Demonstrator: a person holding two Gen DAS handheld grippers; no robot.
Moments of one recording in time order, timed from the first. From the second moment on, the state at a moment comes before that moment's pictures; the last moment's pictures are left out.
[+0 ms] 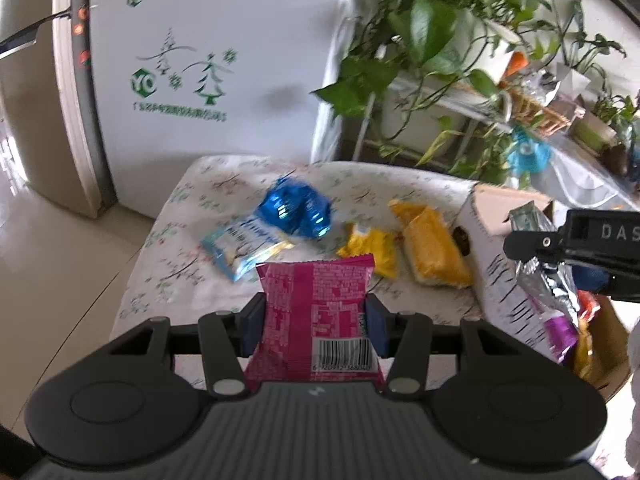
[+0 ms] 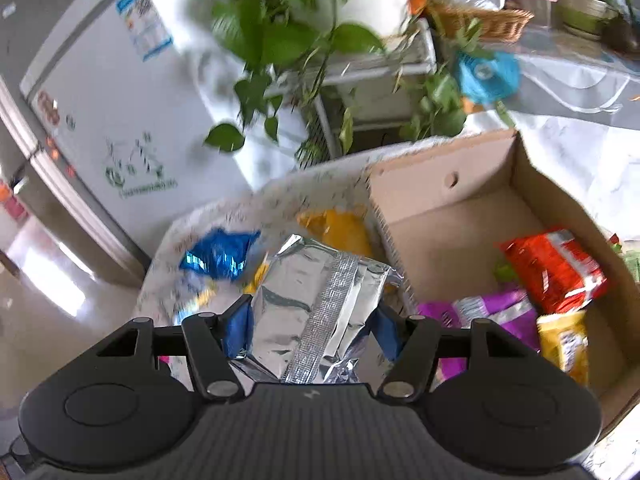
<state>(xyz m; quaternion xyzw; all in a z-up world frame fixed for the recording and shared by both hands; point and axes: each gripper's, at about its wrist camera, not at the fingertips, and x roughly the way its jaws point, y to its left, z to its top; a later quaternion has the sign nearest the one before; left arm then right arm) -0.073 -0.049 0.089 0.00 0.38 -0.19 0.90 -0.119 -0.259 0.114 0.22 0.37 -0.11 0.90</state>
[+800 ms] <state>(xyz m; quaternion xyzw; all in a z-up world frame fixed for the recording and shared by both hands) -0.074 -0.216 0.112 -0.01 0.37 -0.33 0.87 -0.173 -0.379 0.131 0.37 0.28 -0.26 0.85</state>
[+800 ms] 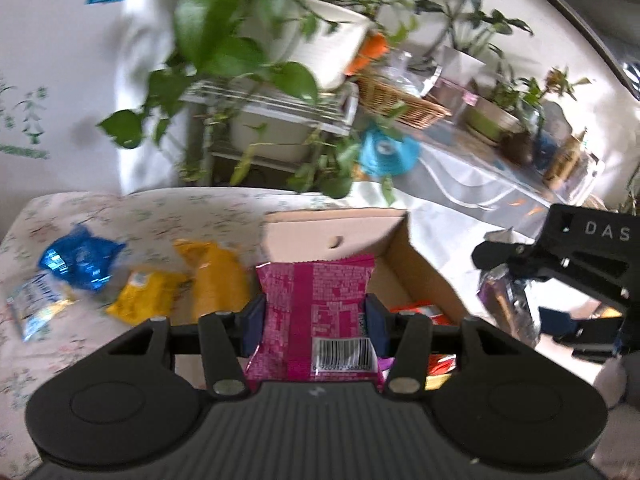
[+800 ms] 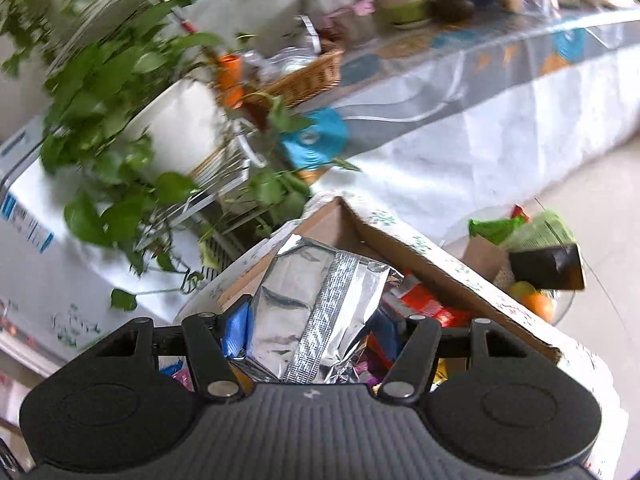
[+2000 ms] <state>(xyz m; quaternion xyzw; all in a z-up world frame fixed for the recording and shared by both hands) -0.055 -0.194 0.103 -0.02 0.39 -0.33 0.86 -0.173 -0.382 0.126 0.39 0.28 -0.28 0.83</state>
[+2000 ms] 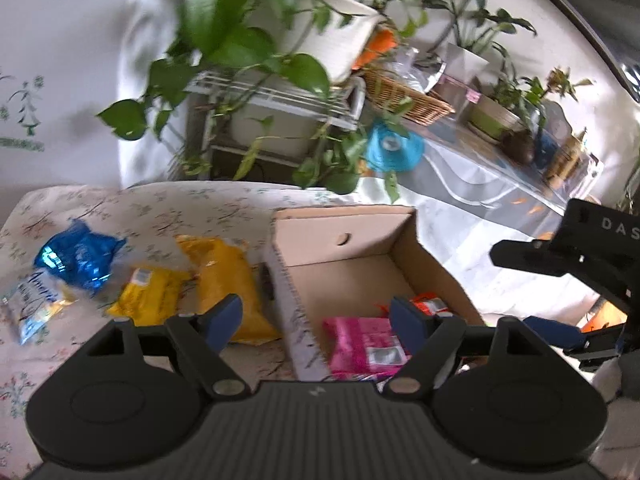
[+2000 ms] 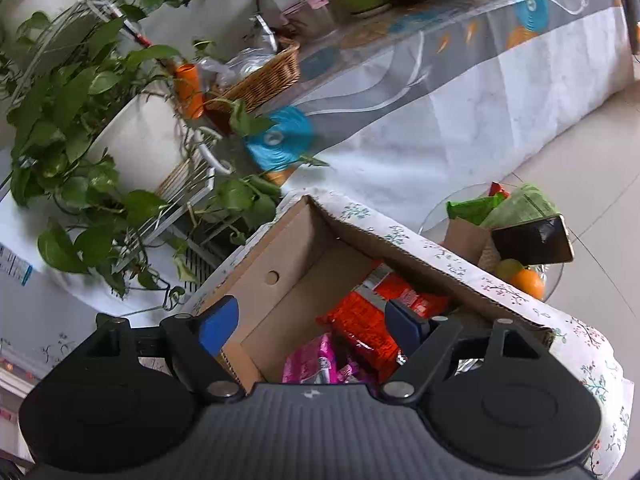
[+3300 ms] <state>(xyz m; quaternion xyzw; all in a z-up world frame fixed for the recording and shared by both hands) 0.027 -0.154 0.023 0.10 0.36 -0.28 0.88 -0.130 -0.324 0.123 0.33 0.33 -0.13 0.88</state>
